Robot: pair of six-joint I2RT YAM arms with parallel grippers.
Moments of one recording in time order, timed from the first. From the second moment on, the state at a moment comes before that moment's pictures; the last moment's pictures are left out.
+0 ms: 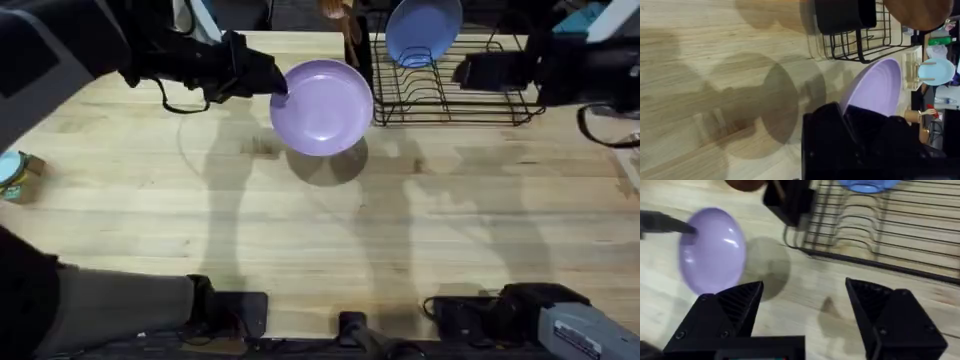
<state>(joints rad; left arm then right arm) 0.08 1.54 1.19 -0.73 0.81 -0.16 0.00 1.05 1.13 -0.80 -0.39 0.03</state>
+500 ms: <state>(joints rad) 0.08 1.54 1.19 -0.72 0.82 -0.16 0.06 1.06 1.13 -0.78 -0.48 0.23</state>
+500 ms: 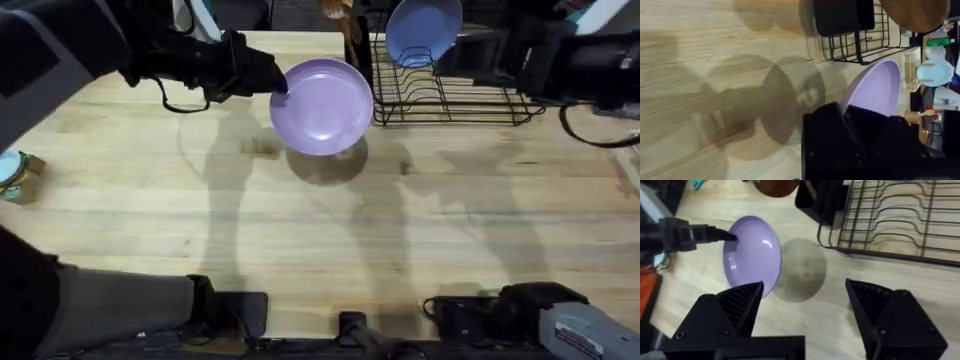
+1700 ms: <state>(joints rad) 0.08 1.54 1.19 -0.72 0.82 -0.16 0.39 1.38 1.13 -0.66 -0.38 0.65</state>
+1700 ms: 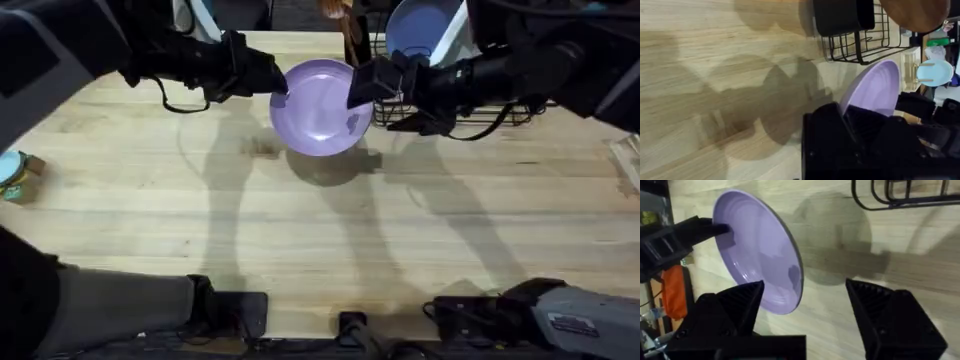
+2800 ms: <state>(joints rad) 0.08 1.54 1.19 -0.72 0.82 -0.16 0.39 1.42 1.13 -0.58 -0.37 0.65</state>
